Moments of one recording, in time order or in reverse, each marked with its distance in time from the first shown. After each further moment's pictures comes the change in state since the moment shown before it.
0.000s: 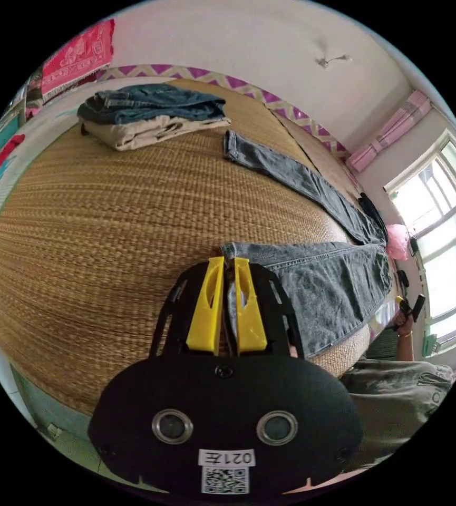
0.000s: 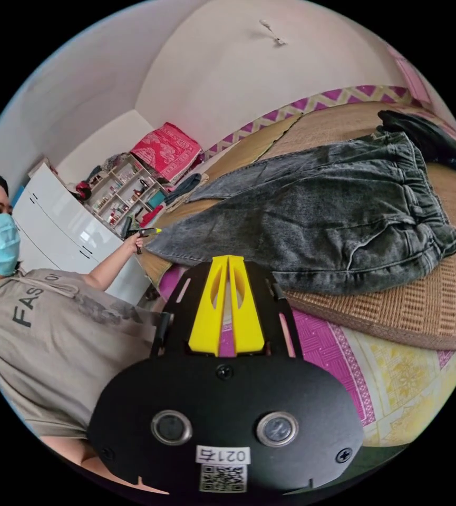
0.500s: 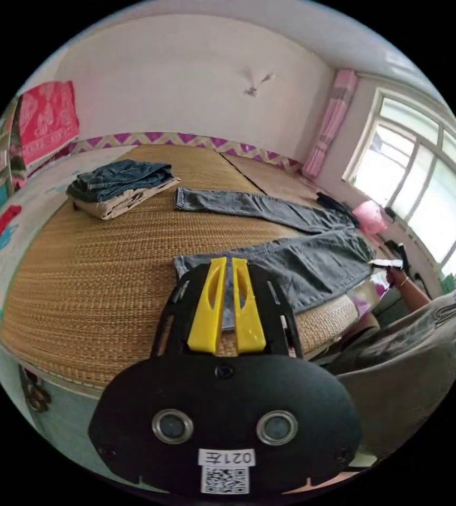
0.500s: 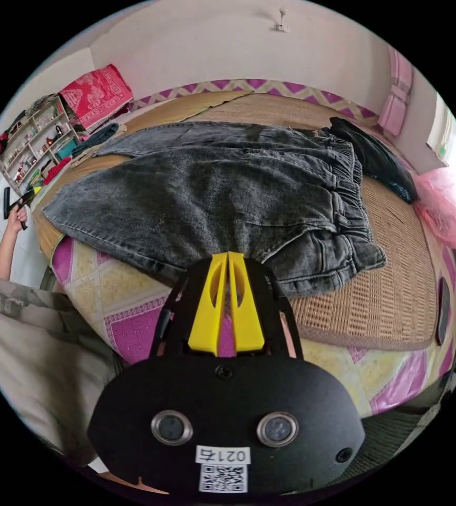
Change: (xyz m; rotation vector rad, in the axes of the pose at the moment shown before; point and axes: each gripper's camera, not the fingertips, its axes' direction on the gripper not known) left arm 0.121 0.075 -0.082 0.239 -0.027 0.319; right arm -0.030 -0.028 0.070 -0.214 0.574 -0.039
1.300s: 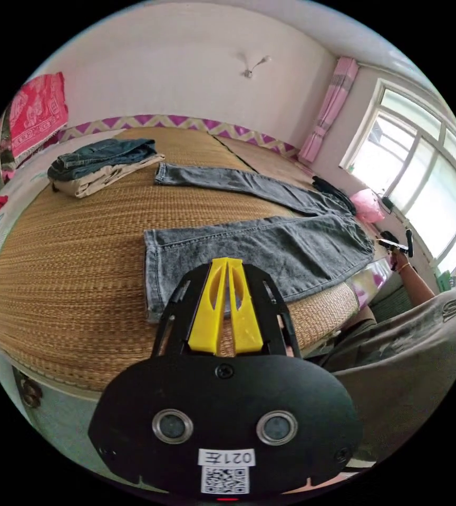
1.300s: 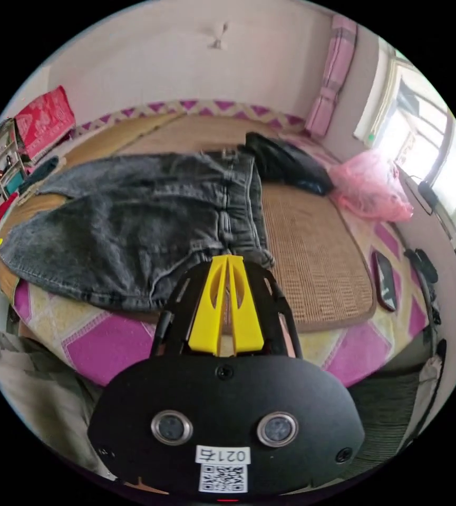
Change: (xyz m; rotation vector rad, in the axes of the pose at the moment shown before) left arm 0.024 -0.002 0.050 -0.061 0.062 -0.040; right arm 0.024 -0.015 -0.046 0.153 0.278 0.185
